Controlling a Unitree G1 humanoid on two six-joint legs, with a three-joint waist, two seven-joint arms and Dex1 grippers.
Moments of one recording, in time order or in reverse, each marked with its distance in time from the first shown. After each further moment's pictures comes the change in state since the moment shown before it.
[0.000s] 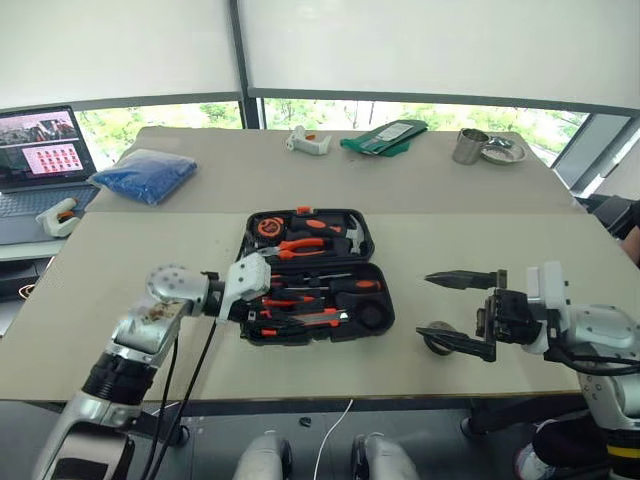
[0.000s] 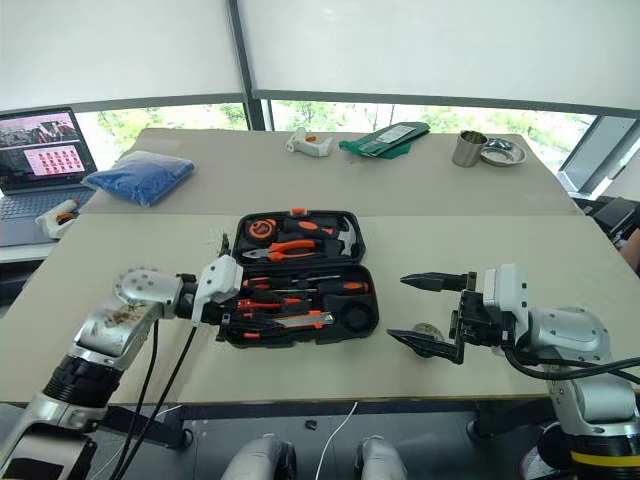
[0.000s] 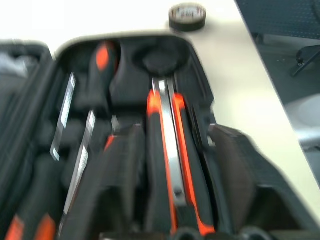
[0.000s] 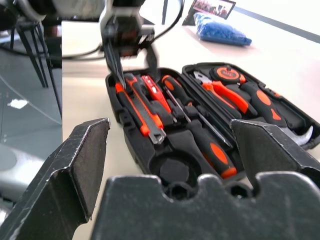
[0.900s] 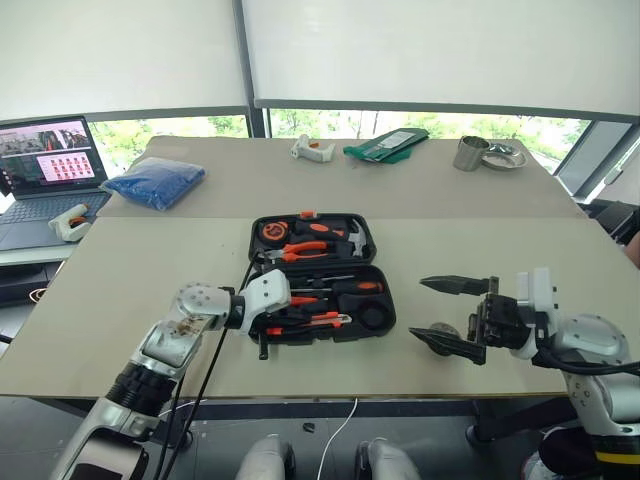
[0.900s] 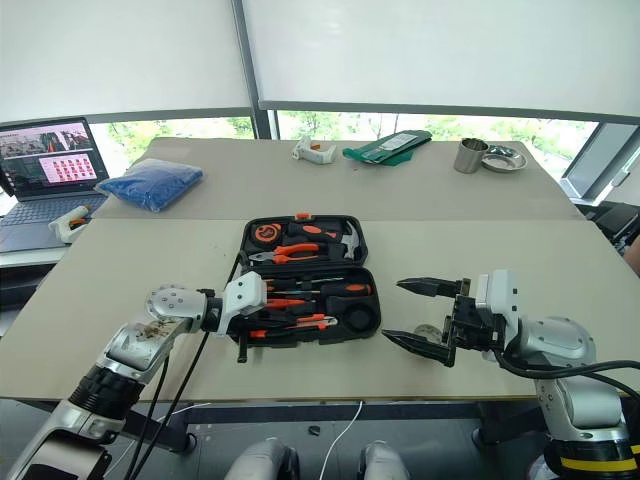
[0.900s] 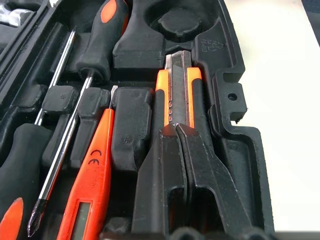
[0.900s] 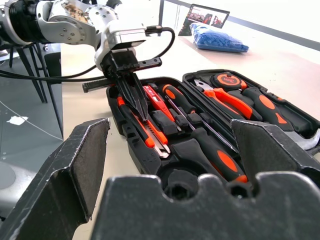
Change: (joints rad) left arm 0.039 -0.060 -0.079 0.016 0.104 -0.001 0.155; right arm 0.039 0.029 0.016 0.006 -0.001 0.000 -0.044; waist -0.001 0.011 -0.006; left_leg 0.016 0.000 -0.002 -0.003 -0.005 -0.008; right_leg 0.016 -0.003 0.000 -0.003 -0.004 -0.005
